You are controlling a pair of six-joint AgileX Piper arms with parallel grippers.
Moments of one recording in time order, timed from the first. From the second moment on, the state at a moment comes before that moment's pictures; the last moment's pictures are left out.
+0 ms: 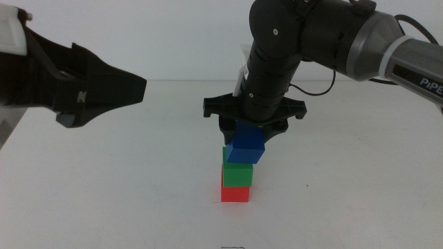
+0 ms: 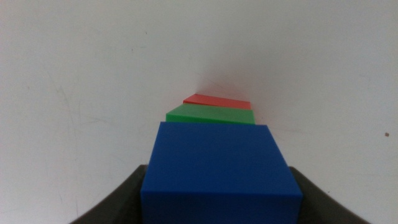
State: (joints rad) left arm -0.25 0.96 -1.16 -0.55 0.95 0.50; right arm 0.69 1.97 -1.84 0.00 1.24 0.60
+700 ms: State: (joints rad) left arm -0.25 0.96 -1.16 -0.55 0.95 0.50; right arm 0.71 2.00 -1.85 -0.01 1.24 0.60
